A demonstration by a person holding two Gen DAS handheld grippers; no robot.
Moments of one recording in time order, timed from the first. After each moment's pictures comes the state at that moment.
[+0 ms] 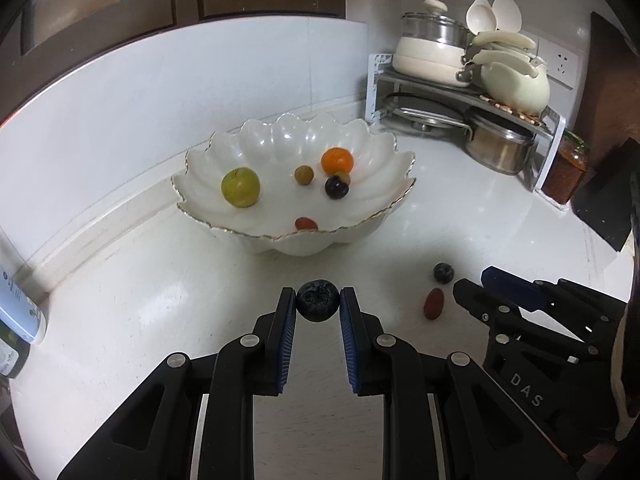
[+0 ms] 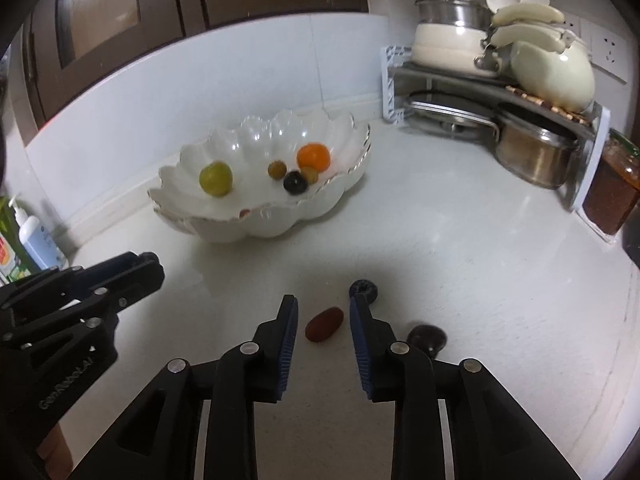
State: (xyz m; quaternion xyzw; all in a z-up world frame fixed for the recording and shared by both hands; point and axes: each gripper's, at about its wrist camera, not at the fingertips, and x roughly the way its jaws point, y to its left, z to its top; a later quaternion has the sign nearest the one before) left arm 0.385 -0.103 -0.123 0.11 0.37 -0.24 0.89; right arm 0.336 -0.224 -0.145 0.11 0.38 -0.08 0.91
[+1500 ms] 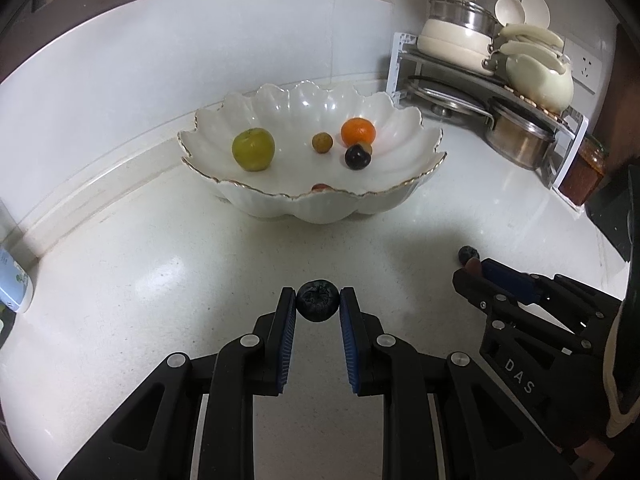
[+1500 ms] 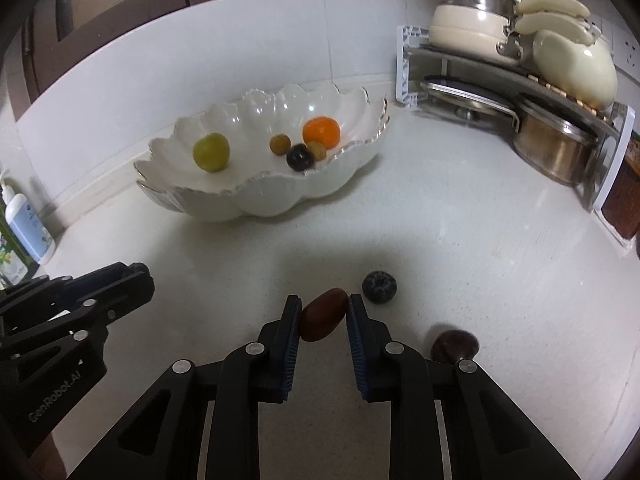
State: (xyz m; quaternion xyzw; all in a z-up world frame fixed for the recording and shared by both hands) left arm 0.398 -0.093 -0.148 0.09 0.41 -0.22 0.88; right arm 0.355 -0.219 -0.165 0.09 0.40 -0.07 0.91
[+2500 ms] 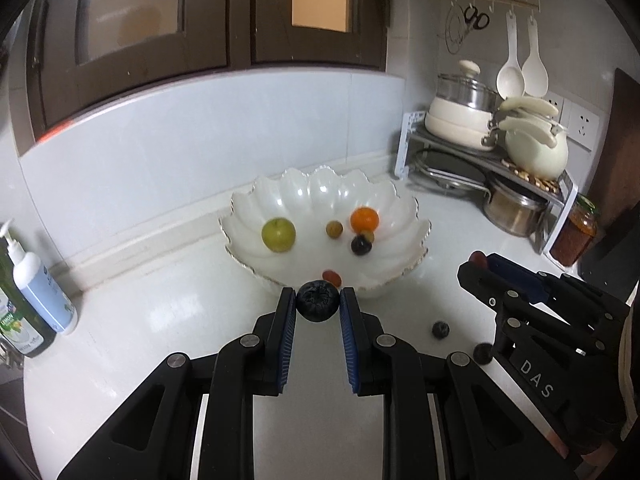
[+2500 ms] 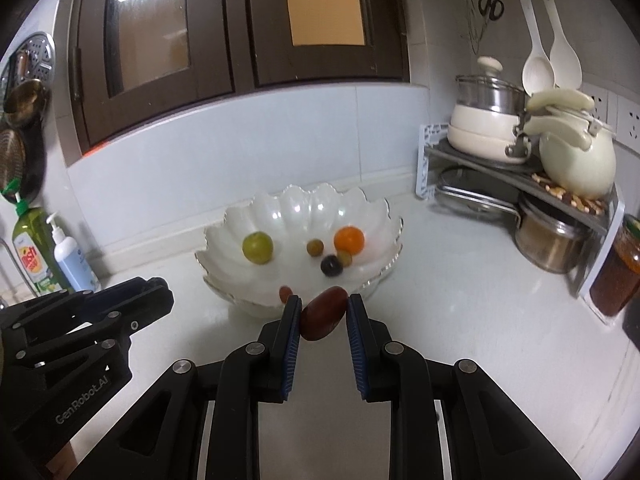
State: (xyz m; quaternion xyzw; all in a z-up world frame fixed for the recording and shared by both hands) left arm 0.376 -0.089 -0.064 0.06 0.33 -0.19 0.93; right arm 0.343 -0.220 -0.072 0.07 0.30 -0.02 0.95
